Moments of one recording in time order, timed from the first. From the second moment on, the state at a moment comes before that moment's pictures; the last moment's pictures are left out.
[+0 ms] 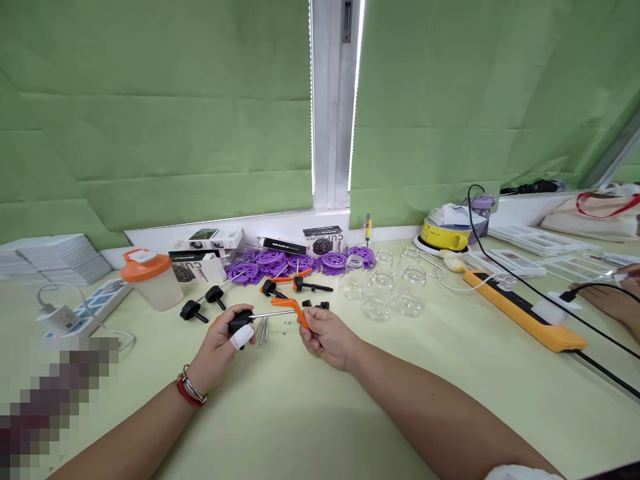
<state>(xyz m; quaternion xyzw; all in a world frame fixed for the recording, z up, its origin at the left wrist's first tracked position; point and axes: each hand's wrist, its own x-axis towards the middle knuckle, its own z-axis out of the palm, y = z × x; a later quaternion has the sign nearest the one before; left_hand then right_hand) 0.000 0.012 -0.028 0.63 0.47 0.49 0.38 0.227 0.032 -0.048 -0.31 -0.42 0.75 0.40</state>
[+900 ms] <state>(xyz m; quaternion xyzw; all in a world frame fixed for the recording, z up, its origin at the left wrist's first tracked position) 0.011 0.004 -0.042 0.69 0.40 0.43 0.42 0.212 0.023 -0.056 -0.29 -0.44 0.77 0.35</state>
